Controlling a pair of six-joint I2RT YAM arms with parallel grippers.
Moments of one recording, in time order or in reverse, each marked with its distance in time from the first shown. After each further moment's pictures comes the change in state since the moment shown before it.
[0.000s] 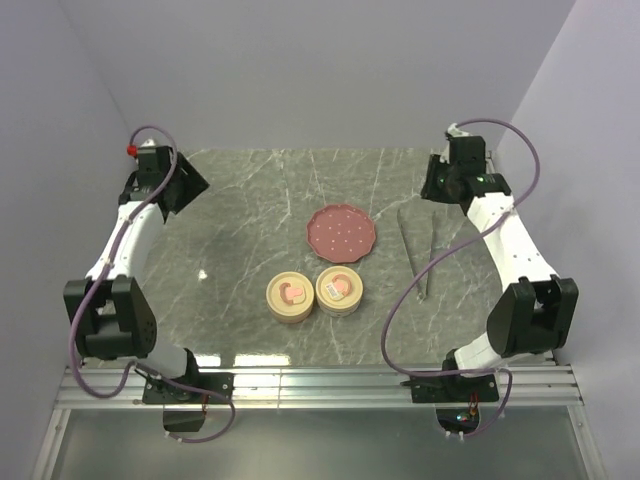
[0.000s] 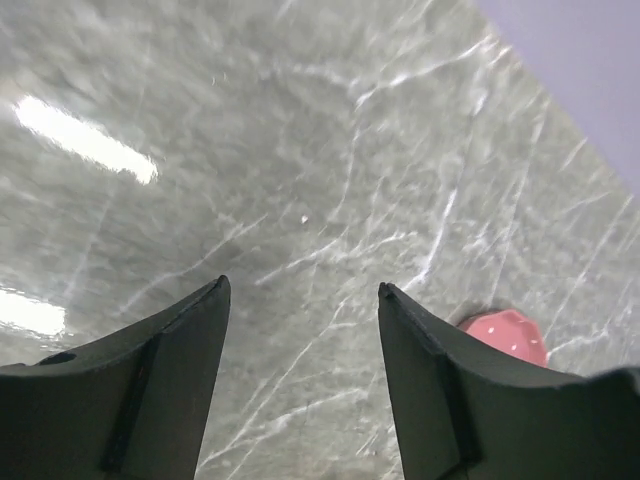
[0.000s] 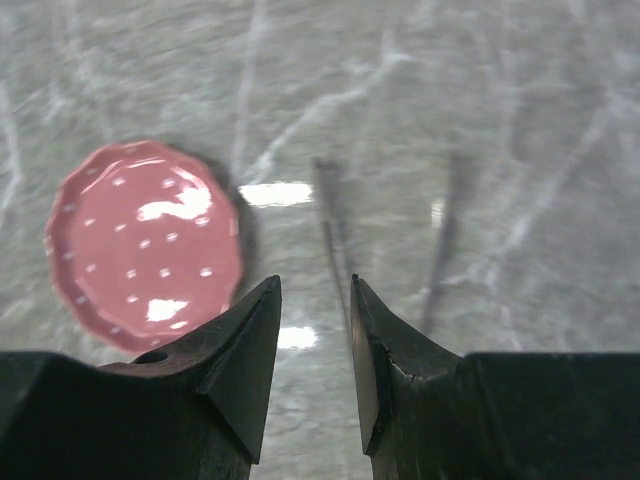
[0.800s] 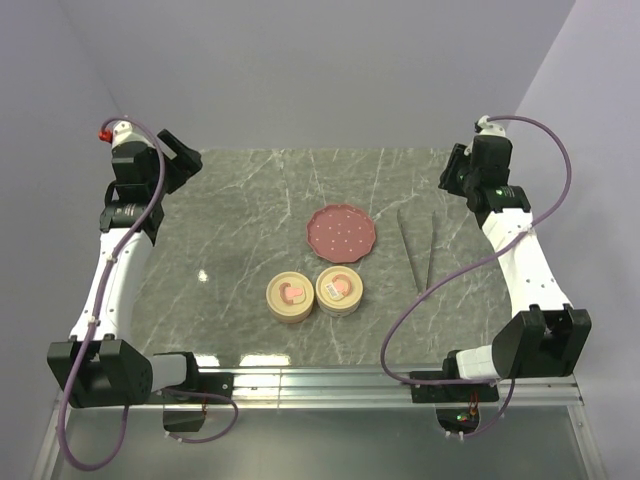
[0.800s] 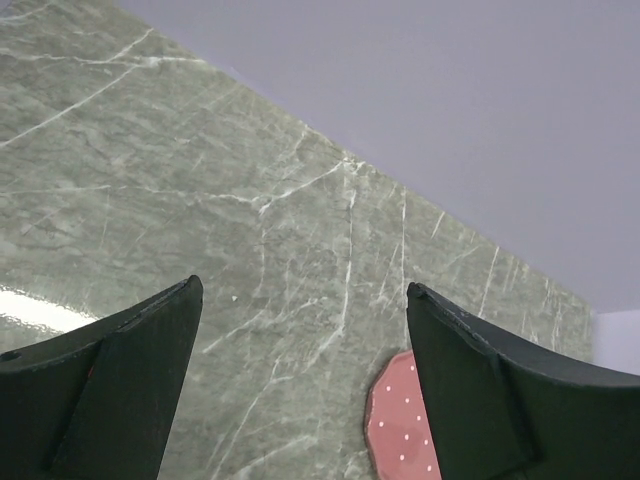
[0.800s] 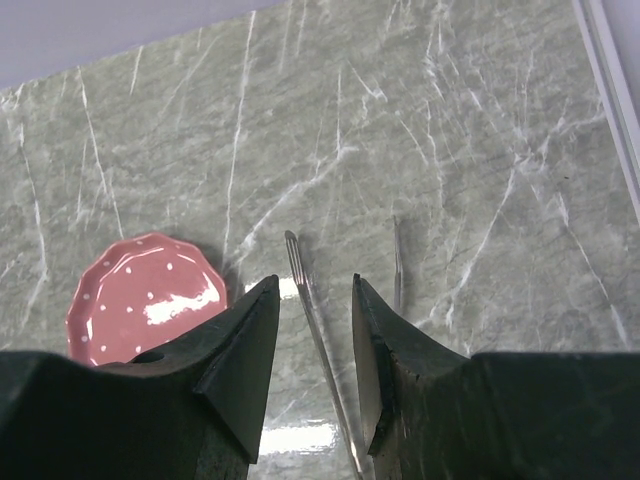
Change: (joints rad) left arm -0.013 -0.287 -0.033 0.143 -0.034 0.057; right arm -0.097 -0.152 -0.088 0.150 0.064 0.036
